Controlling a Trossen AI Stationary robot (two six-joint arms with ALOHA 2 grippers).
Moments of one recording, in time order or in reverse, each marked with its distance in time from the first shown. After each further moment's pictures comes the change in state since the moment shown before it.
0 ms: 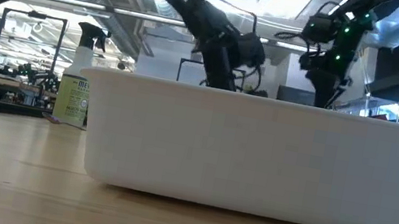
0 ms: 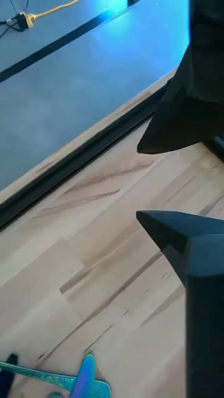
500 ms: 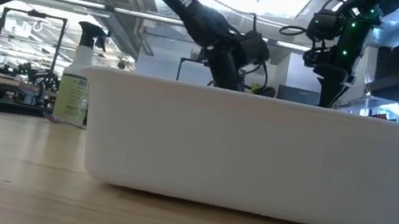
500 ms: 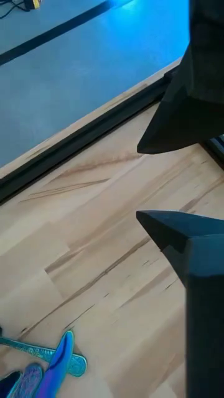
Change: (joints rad) left arm 0.001 0.030 0.002 0.185 -0.060 0.014; right arm -0.001 -0.033 0.000 -0.056 -0.059 -0.051
